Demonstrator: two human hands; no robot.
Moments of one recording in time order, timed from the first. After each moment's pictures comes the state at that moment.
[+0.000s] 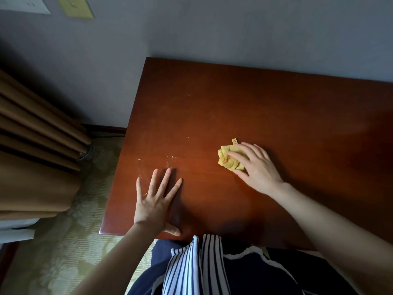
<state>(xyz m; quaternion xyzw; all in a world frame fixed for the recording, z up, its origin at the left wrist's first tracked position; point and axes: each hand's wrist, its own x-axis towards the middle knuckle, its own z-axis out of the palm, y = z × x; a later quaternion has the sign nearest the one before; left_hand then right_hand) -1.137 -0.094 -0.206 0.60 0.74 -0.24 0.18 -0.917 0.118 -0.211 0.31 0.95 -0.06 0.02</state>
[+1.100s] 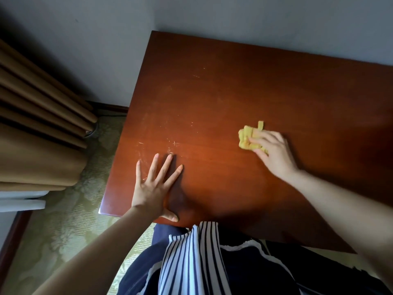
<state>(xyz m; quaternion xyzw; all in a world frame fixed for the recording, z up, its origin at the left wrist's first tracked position) -1.136 -0.093 -0.210 0.60 0.74 -0.24 0.16 -0.892 0.157 -0.240 0.34 0.92 -0.16 -0.13</state>
